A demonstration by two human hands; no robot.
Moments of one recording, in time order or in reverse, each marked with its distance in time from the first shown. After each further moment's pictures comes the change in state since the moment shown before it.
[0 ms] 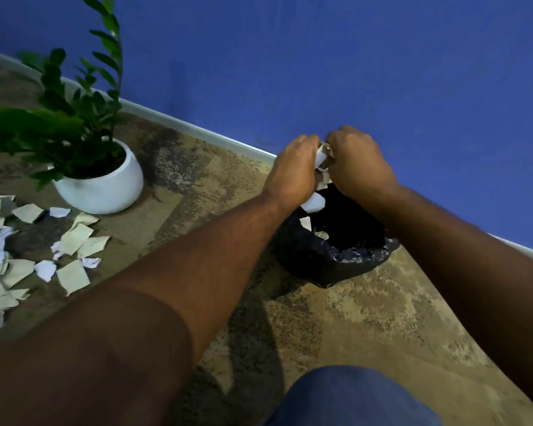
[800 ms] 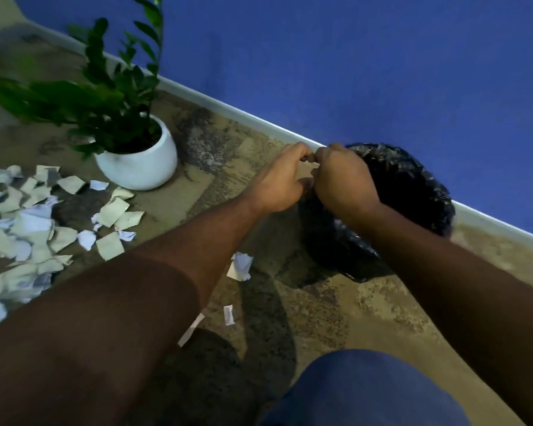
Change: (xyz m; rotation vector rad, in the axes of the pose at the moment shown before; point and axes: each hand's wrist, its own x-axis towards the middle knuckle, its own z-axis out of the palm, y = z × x) left_hand -0.047 -0.082 -0.027 -0.139 -0.181 -0.120; right_hand -0.008 -0.055 0.076 -0.060 -0.023 -0.063
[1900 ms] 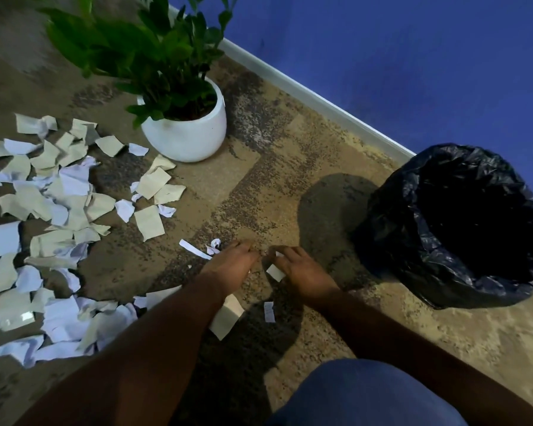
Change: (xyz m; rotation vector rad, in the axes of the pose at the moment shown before) left_hand -0.186 -0.189 0.001 0.595 -0.552 -0.215; right_hand -0.097 -0.095 0.215 0.093 -0.676 -0.418
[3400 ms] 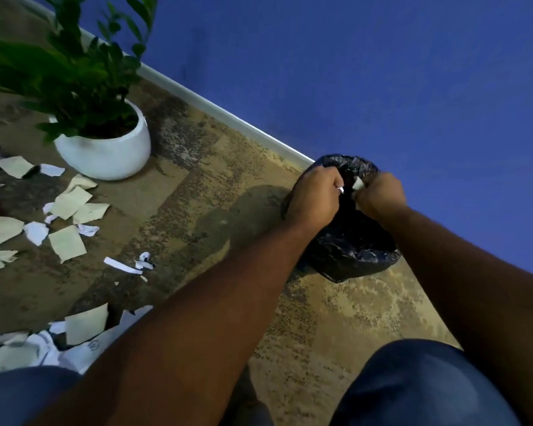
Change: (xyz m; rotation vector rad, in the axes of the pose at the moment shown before) left_hand 0.103 0.238 -0.176 -0.869 0.694 0.103; right_hand -0.145 0.126 -0.232 0.297 0.508 1.009
